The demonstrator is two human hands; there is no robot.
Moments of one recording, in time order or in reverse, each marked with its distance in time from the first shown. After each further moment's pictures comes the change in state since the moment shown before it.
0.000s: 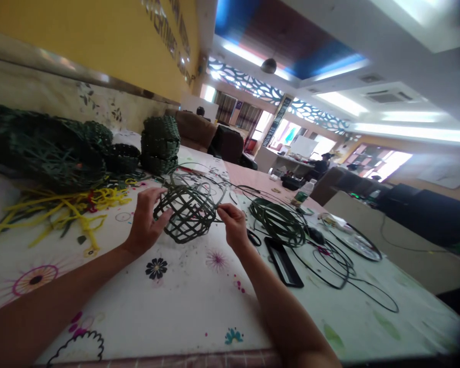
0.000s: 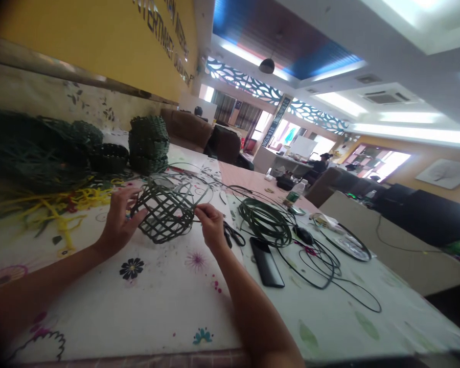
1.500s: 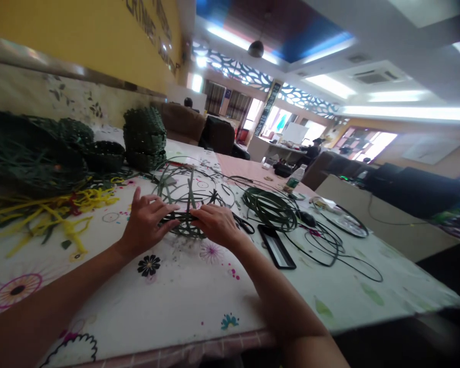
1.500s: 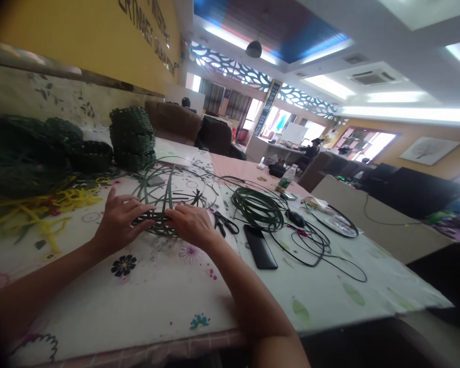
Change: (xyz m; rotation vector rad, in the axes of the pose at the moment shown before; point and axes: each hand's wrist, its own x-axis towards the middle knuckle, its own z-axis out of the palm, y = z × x) left_hand 0.002 0.011 0.006 0.390 -0.236 0.397; right_hand -0.014 -0.035 -0.003 -1.027 -0.414 -0.768
